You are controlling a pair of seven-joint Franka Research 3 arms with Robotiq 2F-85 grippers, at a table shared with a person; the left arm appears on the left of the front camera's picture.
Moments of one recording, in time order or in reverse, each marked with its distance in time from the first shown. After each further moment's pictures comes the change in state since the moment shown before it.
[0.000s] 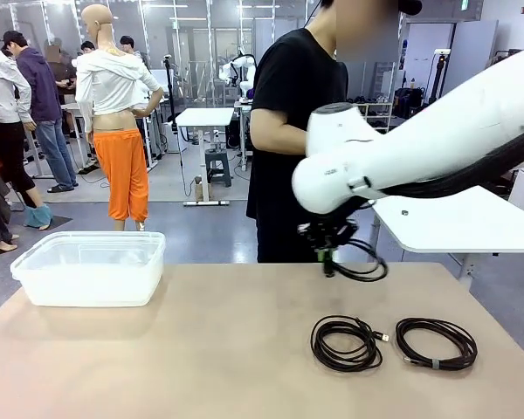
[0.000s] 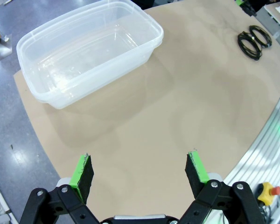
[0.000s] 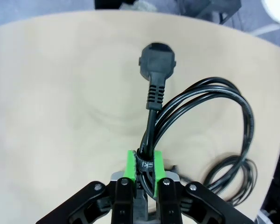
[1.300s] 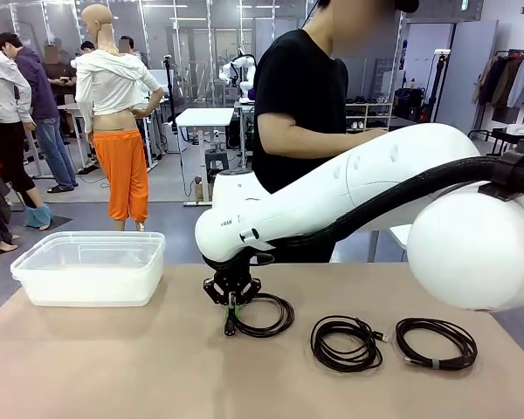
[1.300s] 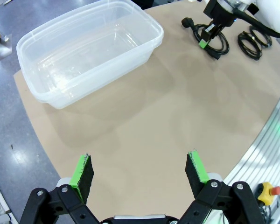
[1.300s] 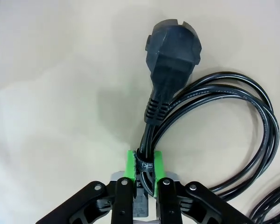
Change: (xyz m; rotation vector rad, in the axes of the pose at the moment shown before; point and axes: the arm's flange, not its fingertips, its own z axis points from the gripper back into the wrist) left arm 0.000 0.000 0.000 0.000 0.000 0.000; right arm -0.029 0.192 -0.106 0.160 0.218 0.022
